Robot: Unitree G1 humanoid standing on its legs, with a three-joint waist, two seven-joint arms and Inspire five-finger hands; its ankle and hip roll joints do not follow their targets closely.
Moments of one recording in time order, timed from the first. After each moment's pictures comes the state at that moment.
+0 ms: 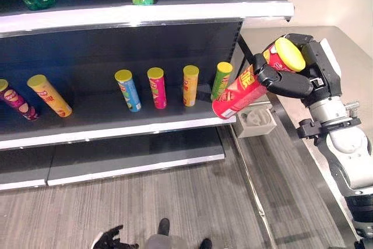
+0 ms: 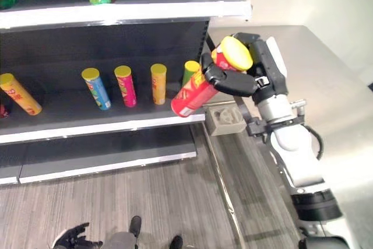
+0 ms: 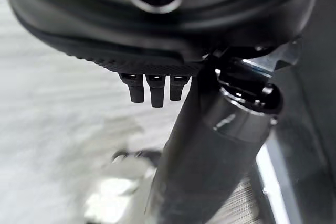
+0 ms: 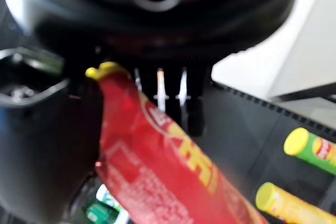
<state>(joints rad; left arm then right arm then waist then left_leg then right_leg) 0.21 0.29 0.00 0.90 -0.13 -0.02 -0.01 -0.35 -0.79 0.03 -0.15 0.43 -0.12 -0.05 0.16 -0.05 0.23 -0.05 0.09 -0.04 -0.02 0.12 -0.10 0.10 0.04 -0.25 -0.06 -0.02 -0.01</state>
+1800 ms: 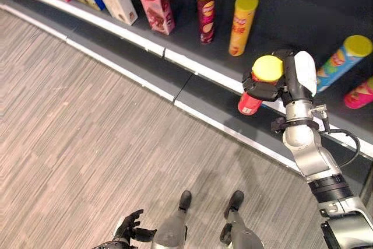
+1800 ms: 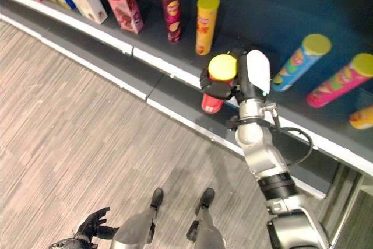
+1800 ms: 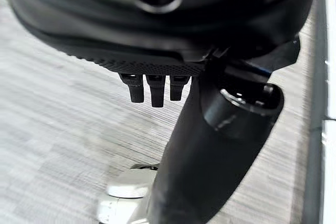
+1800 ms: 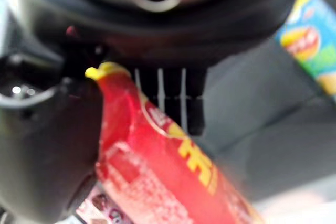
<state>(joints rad) 0.16 0.27 -0.17 0.77 -0.12 -0.02 0.08 -0.58 -0.63 0.18 0.26 -0.32 0.02 -0.43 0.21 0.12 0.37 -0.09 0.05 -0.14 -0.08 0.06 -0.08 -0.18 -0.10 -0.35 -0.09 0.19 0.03</state>
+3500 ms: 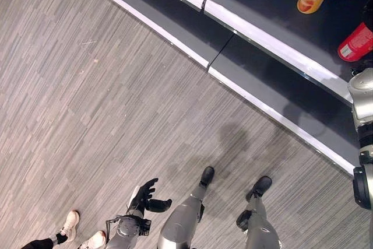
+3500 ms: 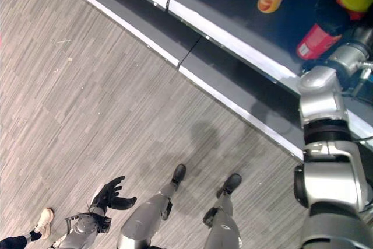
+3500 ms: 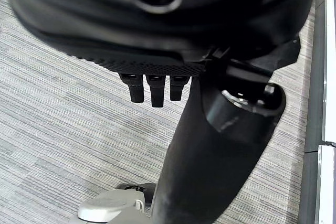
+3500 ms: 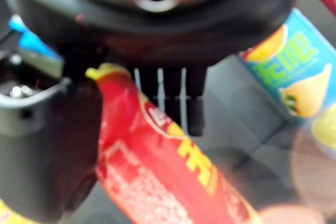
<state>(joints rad) 0.03 0.27 -0.31 0.68 -0.17 -0.09 0.15 -1.03 -0.86 0.13 0.78 -0.10 0.11 -0.80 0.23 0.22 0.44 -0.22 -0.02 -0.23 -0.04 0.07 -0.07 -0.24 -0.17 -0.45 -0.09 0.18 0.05</state>
